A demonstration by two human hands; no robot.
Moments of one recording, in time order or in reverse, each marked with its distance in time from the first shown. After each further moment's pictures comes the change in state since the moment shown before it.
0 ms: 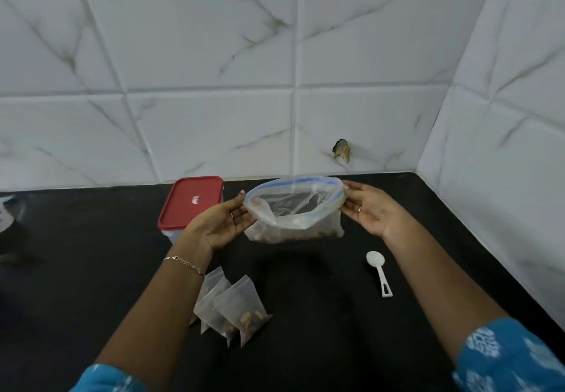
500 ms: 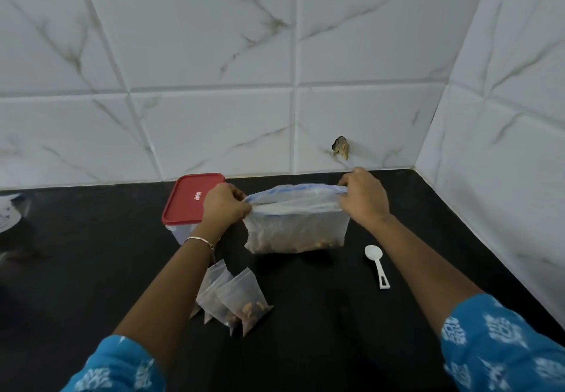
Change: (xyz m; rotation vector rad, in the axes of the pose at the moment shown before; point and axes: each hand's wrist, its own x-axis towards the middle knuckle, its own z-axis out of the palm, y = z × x) left_hand -0.005 0.006 0.015 1.303 0.403 0.438; right_hand -0.004 0.008 0.007 -1.541 0.341 -0.673
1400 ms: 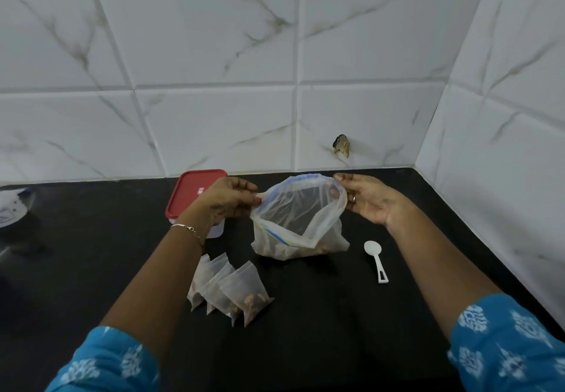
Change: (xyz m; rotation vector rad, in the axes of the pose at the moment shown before) left_hand -0.009 0.010 -0.021 -0.510 -0.350 -0.168; right_hand -0.001 0.010 -0.019 1.413 -0.529 0.505
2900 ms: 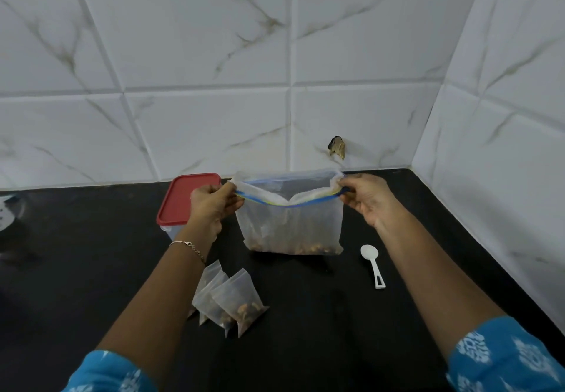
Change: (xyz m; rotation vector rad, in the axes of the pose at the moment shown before) left_hand 0.020 -0.016 0.013 -0.524 0.423 0.072; right_hand 0.001 -0.004 0.010 -0.011 0.392 -0.056
